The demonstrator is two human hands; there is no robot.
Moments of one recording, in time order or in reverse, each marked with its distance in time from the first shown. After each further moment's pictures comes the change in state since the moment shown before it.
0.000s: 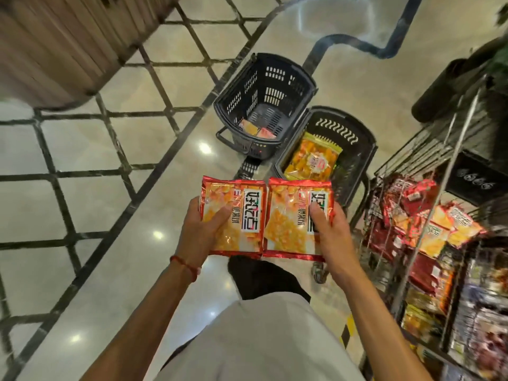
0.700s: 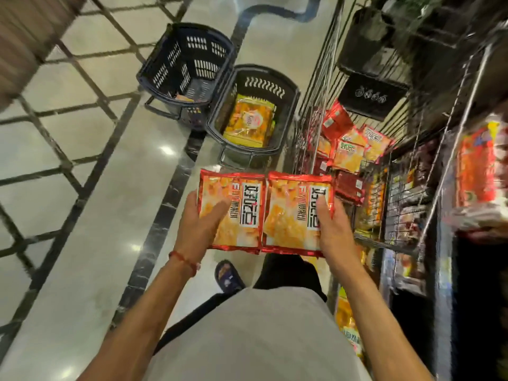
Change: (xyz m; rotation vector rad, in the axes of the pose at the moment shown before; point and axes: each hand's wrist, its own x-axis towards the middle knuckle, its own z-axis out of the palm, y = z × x) left_hand -0.202 -0.095 0.126 0.034 -0.219 0.059; right_hand -0.200 0.106 -0.189 -0.013 0.231 0.051
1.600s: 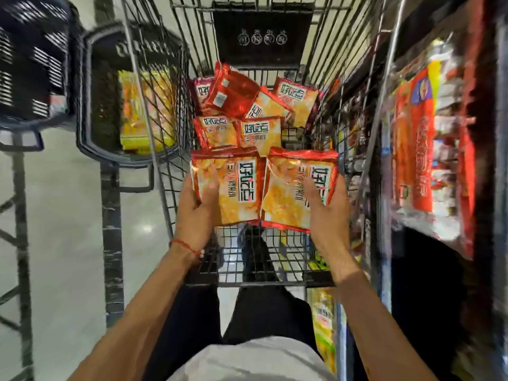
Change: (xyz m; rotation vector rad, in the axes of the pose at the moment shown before) left_hand 0.153 -0.003 0.377 0.245 -0.219 -0.027; right_hand 0.245 0.083 -0.252 0.066 0.328 0.311
